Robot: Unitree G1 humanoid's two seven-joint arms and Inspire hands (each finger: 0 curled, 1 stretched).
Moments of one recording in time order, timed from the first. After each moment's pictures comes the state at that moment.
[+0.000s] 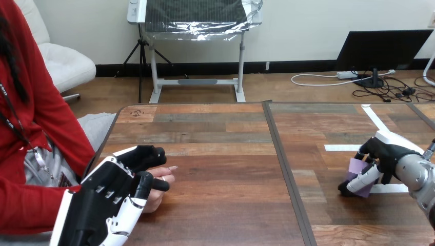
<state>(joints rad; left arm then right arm) 0.62 0.12 -0.08 -0.36 -0.35 -0.49 -0.22 -0.80 -0.55 0.34 1.38 -0.55 -0.14 0.10</state>
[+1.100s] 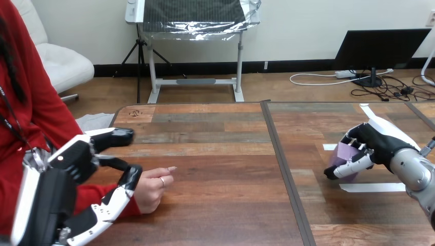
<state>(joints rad) 0.50 0.16 0.15 -0.29 -0.04 -0.63 -0.13 -0.79 -0.55 0.27 1.38 -0.48 -0.32 0.04</state>
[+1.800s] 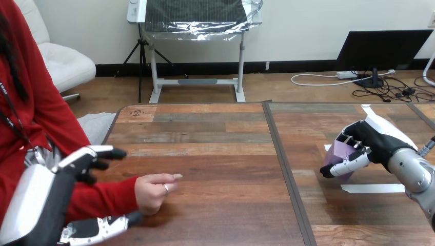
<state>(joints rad) 0.49 0.24 0.30 -0.31 0.40 -0.50 -0.07 -0.77 -0.55 0.26 1.37 -0.47 -0.37 0.03</state>
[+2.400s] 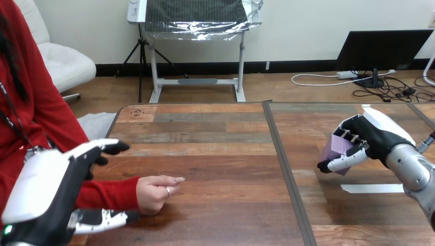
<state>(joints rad) 0.41 0.33 0.29 -0.31 0.59 -0.42 -0.06 -0.77 -0.55 0.26 1.35 -0.47 -0.39 0.01</state>
